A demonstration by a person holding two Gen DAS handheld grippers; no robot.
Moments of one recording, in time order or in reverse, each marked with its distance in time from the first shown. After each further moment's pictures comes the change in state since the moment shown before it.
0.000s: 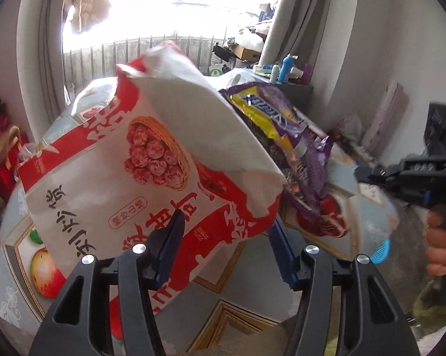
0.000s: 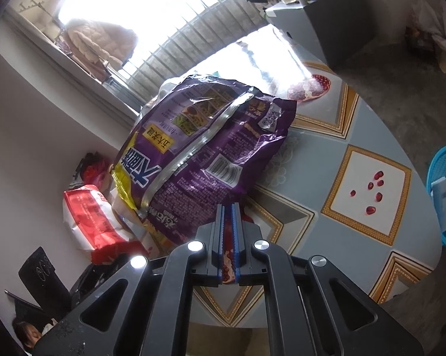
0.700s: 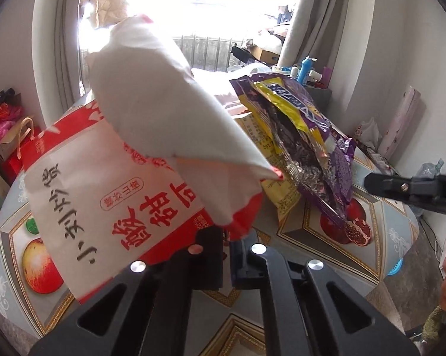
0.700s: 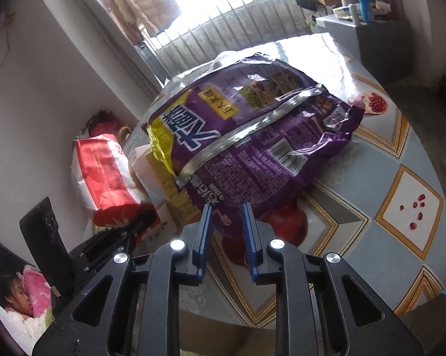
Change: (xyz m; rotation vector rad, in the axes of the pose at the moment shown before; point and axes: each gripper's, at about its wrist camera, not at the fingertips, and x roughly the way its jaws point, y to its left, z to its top) left arm 0.026 0.002 -0.004 -0.071 -0.011 0.054; right arm 0.017 0.055 -0.023 -0.267 0.048 0.007
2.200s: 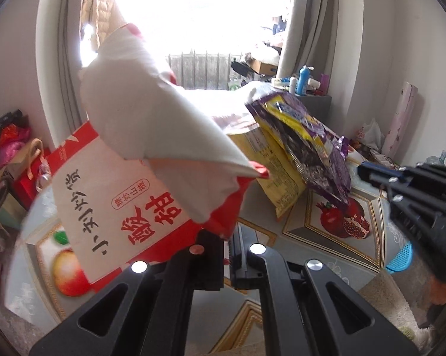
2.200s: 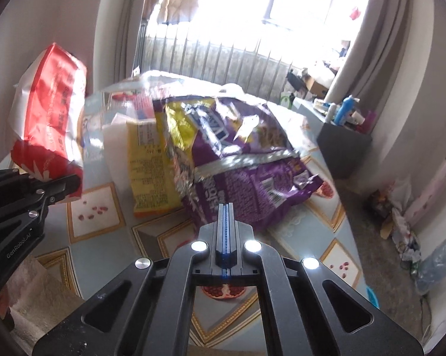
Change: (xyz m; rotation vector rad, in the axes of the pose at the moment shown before) left arm -0.042 -0.002 -0.007 0.065 -0.093 0.062; right arm -0.015 0.077 -0.041 -0.471 -0.211 -0.492
